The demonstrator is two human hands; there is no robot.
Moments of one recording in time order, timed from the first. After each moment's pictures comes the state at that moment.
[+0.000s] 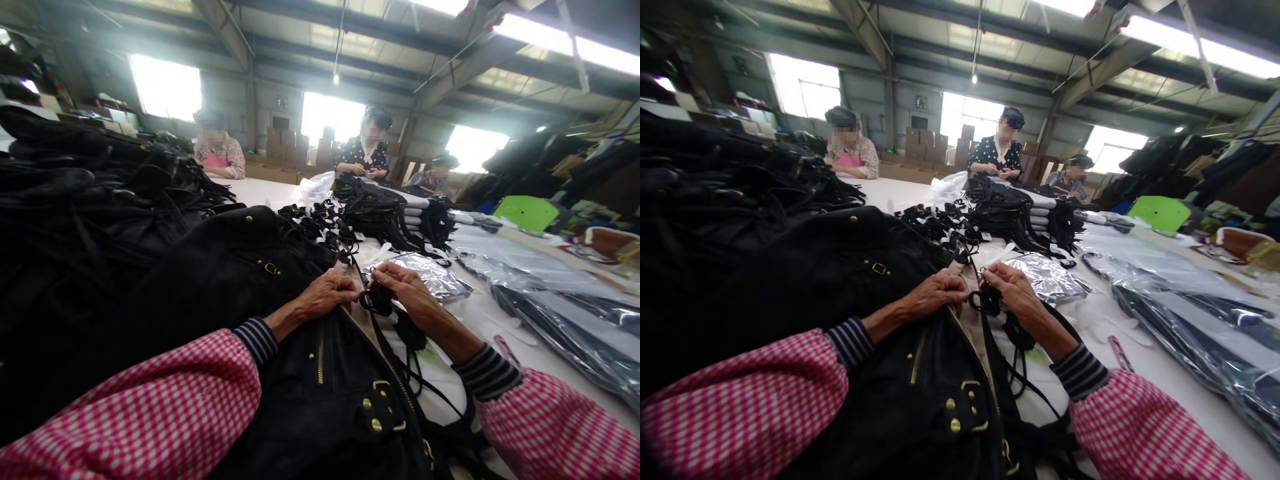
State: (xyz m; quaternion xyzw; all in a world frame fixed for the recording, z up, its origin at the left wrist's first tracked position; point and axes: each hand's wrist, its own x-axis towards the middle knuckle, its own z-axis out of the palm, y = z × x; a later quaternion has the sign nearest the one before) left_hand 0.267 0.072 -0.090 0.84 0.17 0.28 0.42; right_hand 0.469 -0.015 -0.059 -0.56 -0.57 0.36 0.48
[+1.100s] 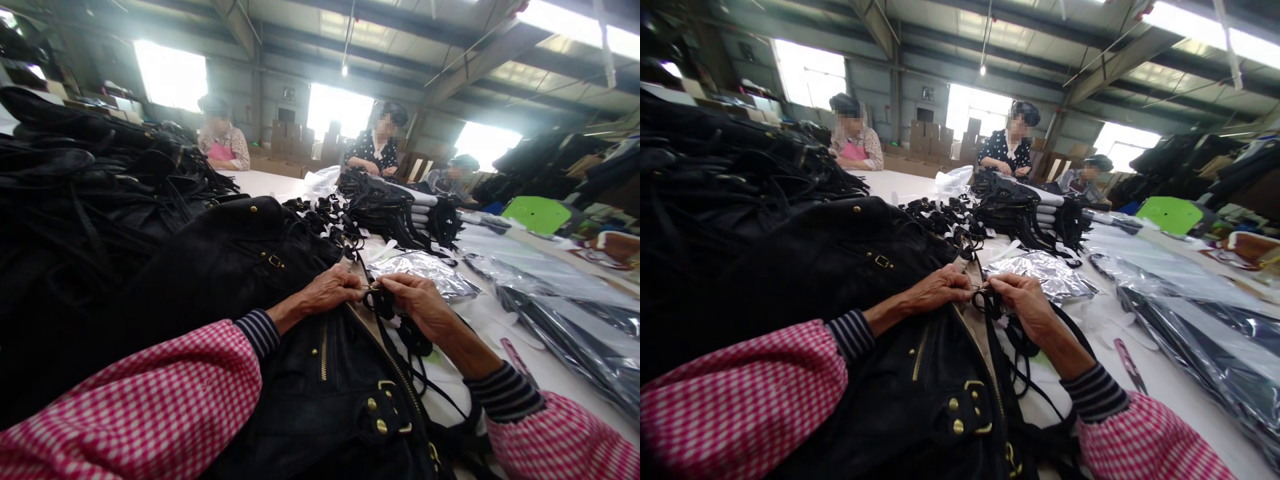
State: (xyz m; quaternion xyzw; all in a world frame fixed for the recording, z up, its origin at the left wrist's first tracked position) left_hand 0.268 0.079 -0.091 0.88 0.15 0.24 0.39; right_hand 0.468 -0.029 -0.070 -0.57 -0.45 0.43 0.54
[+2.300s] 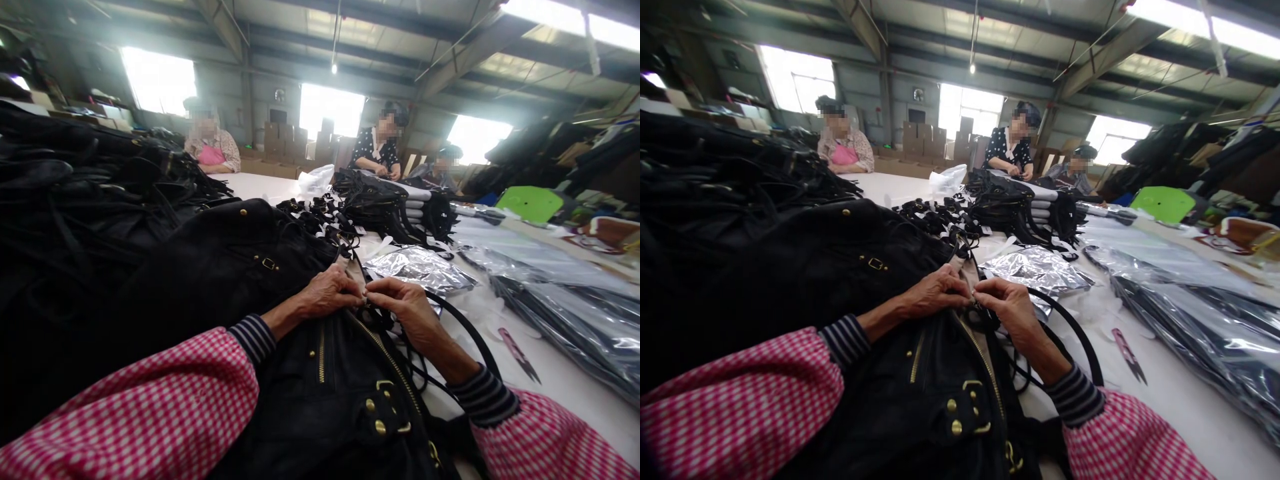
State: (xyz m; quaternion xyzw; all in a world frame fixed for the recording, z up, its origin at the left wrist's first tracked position) left_hand 0.267 0.079 -0.097 0.91 0.16 0.21 0.30; right_hand 0.445 -0.042 -0.083 -0.56 -0.51 0.37 0.53
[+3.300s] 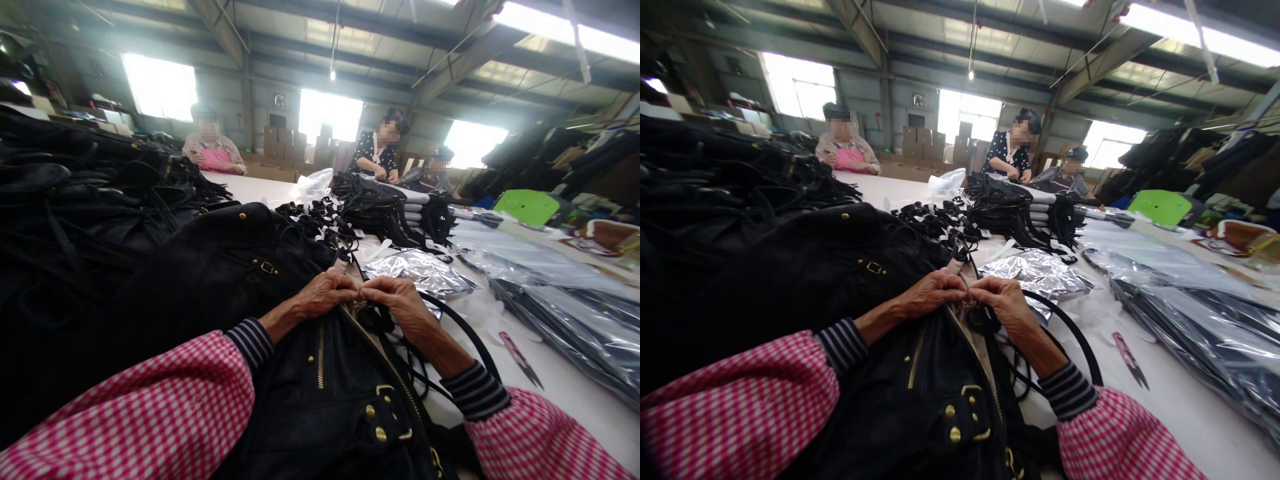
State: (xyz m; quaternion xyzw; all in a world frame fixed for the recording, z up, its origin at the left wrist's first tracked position) left_hand 0.266 0.077 -0.090 0.86 0.14 0.26 0.42; right_hand 0.447 -0.024 -0.081 -0.54 -0.54 0.37 0.52
